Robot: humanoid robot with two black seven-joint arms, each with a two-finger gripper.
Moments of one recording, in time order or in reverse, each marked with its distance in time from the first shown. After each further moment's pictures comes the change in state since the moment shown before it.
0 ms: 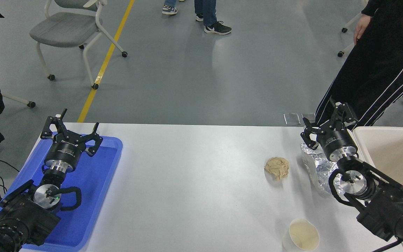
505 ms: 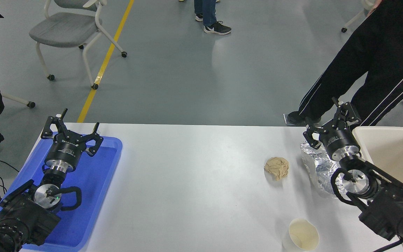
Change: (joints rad) left arm -0.001 0.000 0.000 0.000 0.000 0.000 0.002; right arm 0.038 -0.004 -0.049 0.017 -0.018 -0.006 -0.008
